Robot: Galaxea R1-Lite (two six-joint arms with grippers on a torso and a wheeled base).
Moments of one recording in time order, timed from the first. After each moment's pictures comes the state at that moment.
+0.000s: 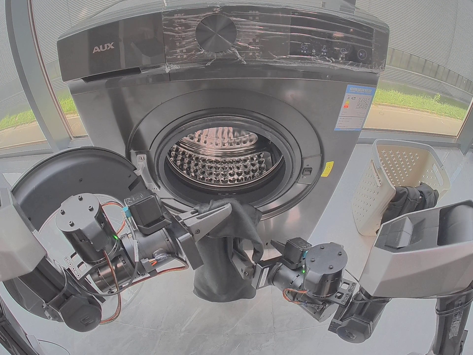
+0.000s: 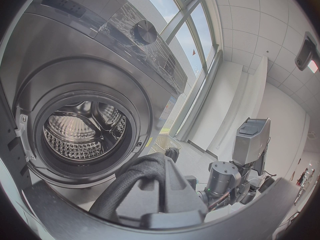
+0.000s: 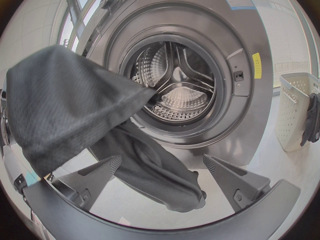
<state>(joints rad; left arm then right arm) -0.59 1.84 -0.40 -1.55 -0.35 -0.27 0.84 2.28 -0.59 -1.55 -0.26 0.34</state>
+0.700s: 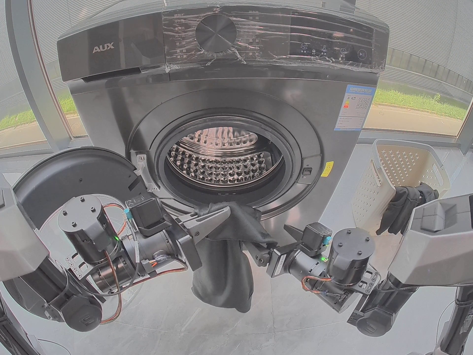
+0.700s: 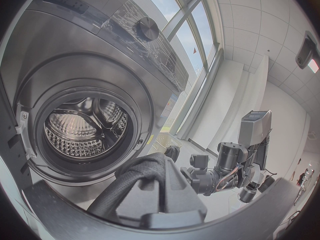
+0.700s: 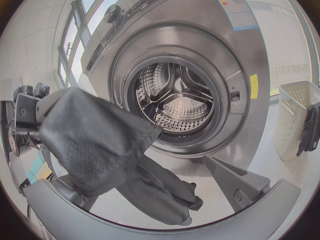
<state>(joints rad) -0.59 1.85 -0.40 -1.55 -0.35 -0.26 0.80 2.15 -0.53 -1.55 -0.24 0.30</state>
